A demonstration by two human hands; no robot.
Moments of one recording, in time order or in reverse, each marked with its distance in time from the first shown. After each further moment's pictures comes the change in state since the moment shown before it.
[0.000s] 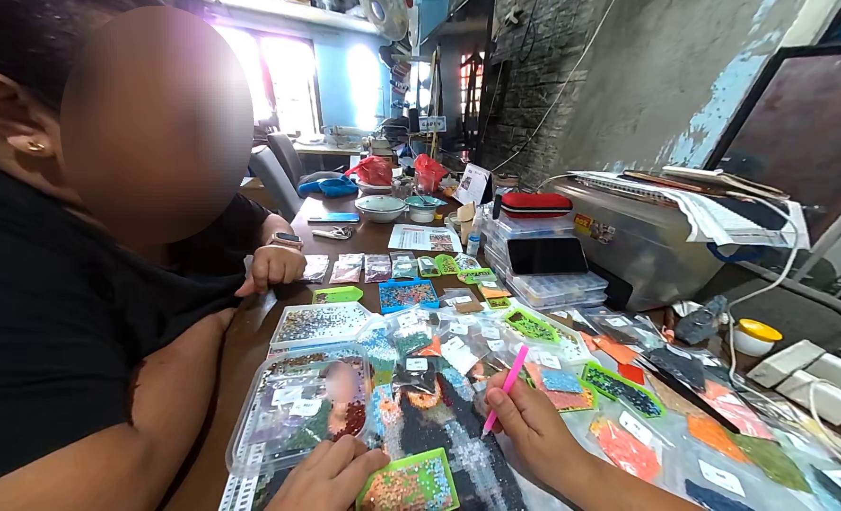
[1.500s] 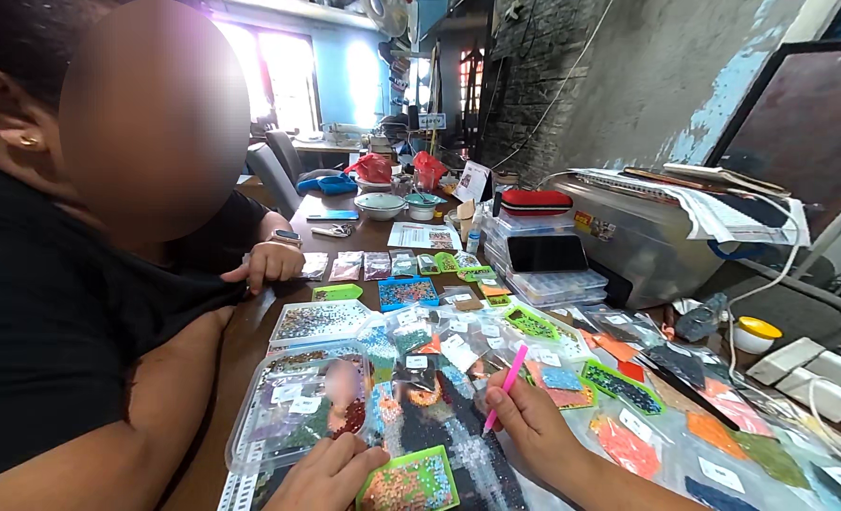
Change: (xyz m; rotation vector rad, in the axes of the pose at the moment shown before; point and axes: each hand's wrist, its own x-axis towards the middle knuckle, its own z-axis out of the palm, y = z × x) left_hand 0.000 -0.001 0.001 -0.002 0.005 0.006; right_hand 0.000 -0.001 0.000 -0.050 0.017 -0.010
